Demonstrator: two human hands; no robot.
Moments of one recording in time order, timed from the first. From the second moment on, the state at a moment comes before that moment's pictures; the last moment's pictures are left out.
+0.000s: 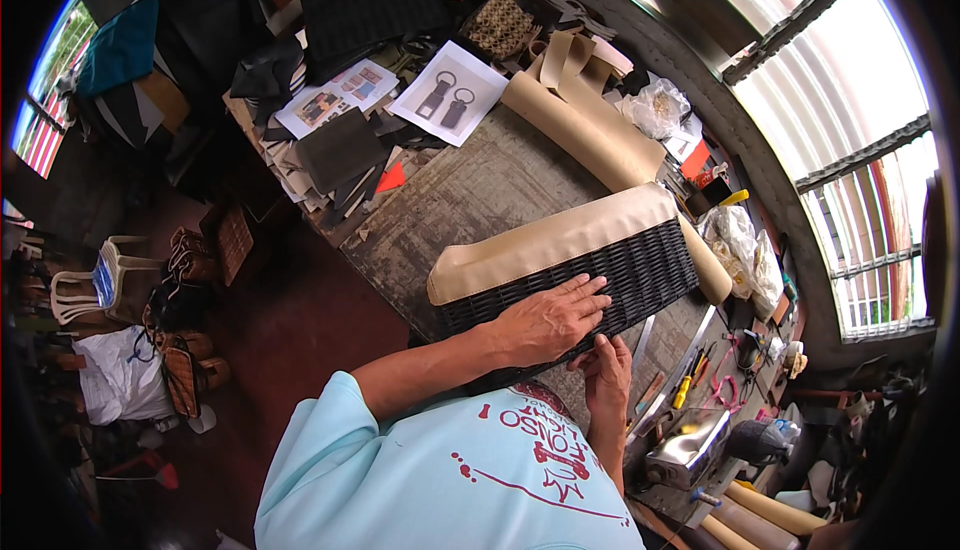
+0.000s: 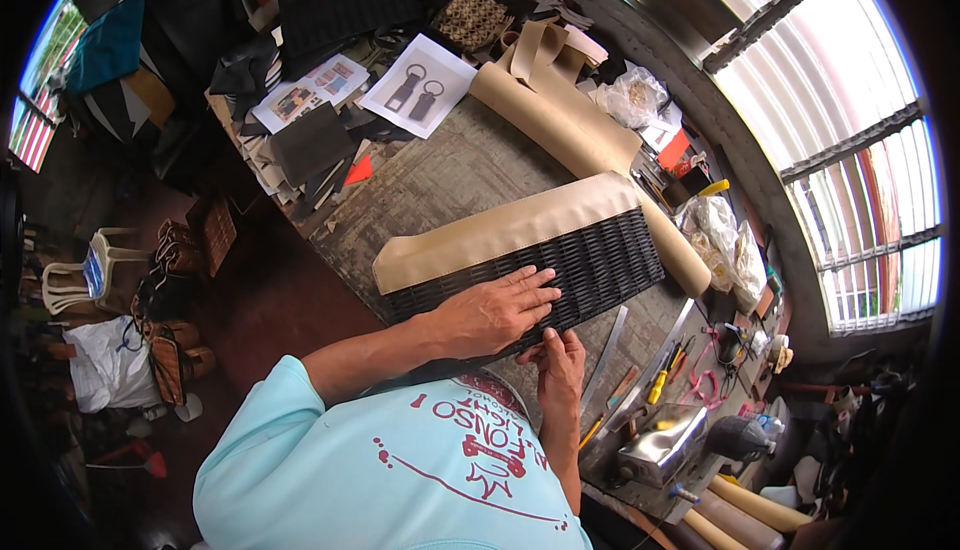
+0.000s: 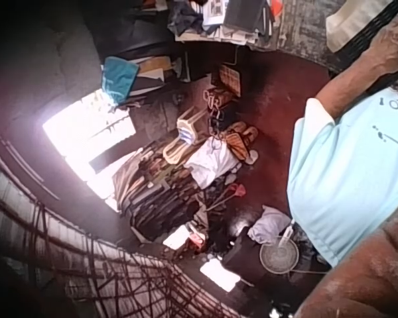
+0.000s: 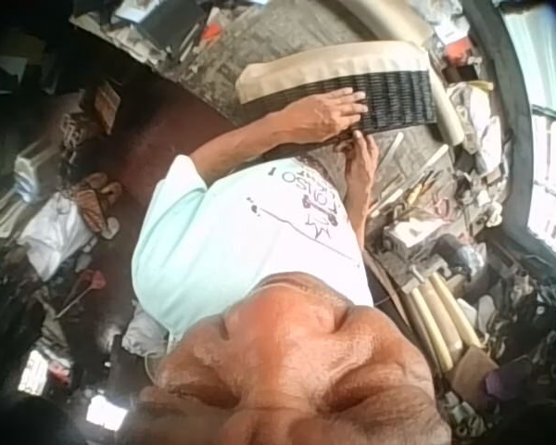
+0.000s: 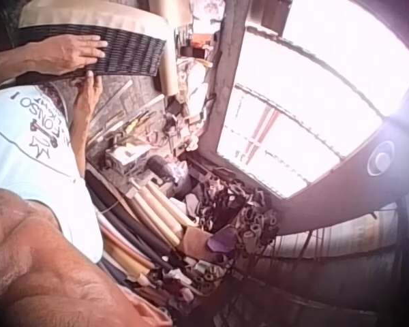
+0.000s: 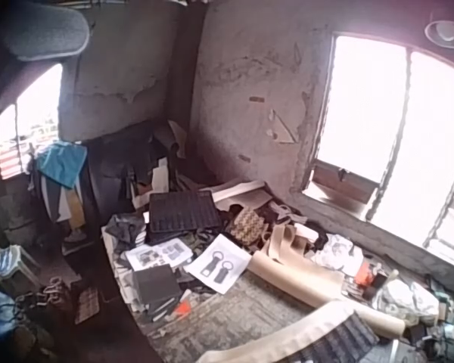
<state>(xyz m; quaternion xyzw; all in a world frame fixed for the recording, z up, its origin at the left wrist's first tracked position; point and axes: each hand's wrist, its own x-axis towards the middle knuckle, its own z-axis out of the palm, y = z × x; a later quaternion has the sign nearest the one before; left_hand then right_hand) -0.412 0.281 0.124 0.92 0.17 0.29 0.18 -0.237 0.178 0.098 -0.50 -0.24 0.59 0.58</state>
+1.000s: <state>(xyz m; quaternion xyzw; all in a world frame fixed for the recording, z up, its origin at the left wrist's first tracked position) -0.413 0.282 0.128 0.93 0.17 0.27 0.19 -0.255 0.164 0.132 -0.77 -0.54 0.05 0.33</state>
